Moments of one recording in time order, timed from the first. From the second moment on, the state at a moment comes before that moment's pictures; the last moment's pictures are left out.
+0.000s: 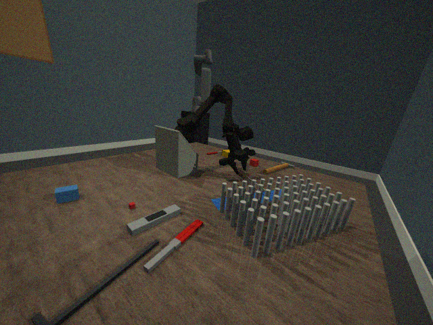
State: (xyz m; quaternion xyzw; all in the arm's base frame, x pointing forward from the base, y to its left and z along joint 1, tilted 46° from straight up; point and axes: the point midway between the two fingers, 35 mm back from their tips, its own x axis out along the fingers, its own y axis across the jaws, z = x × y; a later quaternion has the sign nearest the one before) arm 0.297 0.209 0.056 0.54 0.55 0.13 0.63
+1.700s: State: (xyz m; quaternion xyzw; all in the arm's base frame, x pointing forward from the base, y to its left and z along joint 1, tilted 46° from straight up) arm 0.329 0.200 0.046 0.54 0.54 0.13 0.63
